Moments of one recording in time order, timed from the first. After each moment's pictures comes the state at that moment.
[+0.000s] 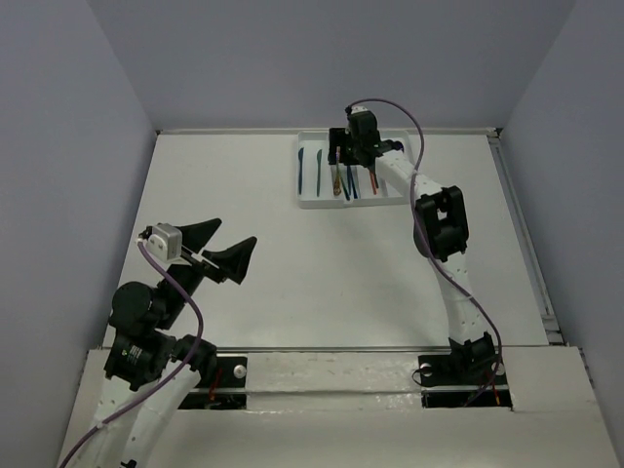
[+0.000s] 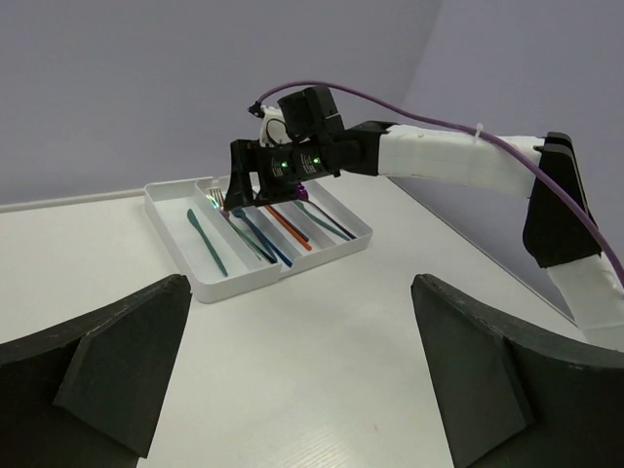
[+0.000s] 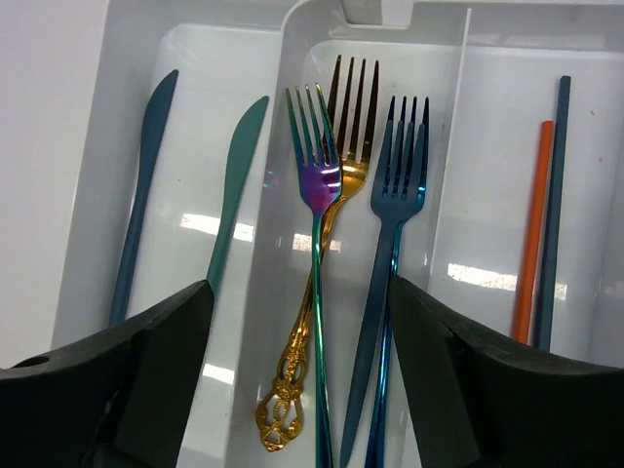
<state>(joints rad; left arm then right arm) -0.40 0.27 0.66 -0.15 0.17 -0.30 0.40 2.46 2.20 -0.35 0.03 0.28</state>
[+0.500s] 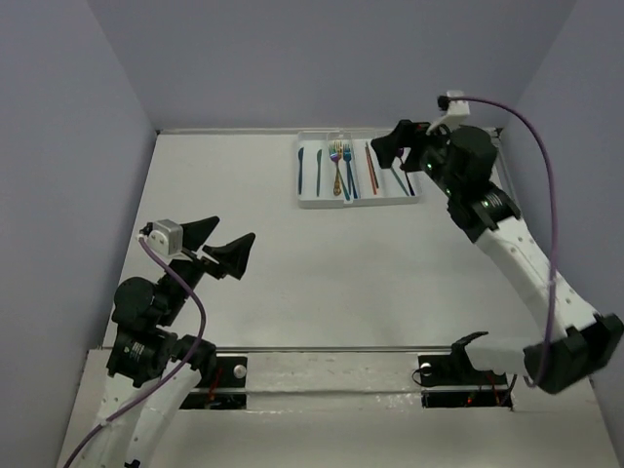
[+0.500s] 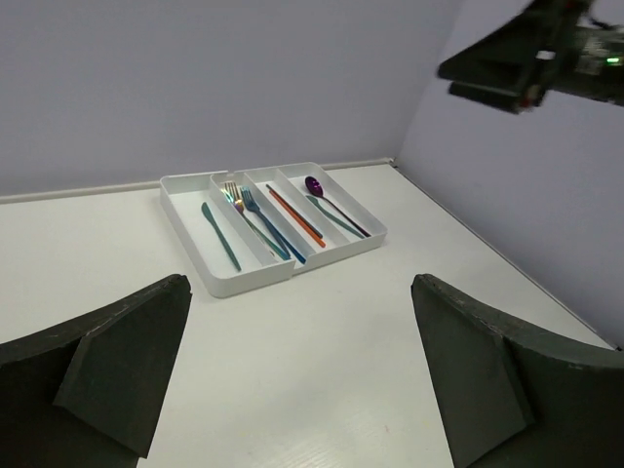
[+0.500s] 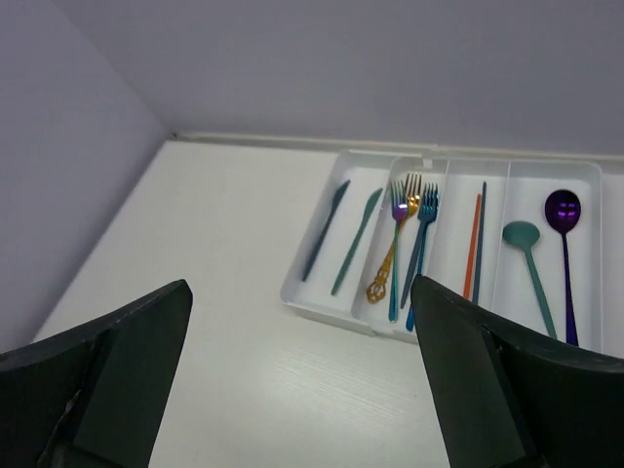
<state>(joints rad) -0.36 0.30 0.66 -0.15 0.18 -0.30 0.40 1.36 1.37 -0.14 -0.01 0.32</state>
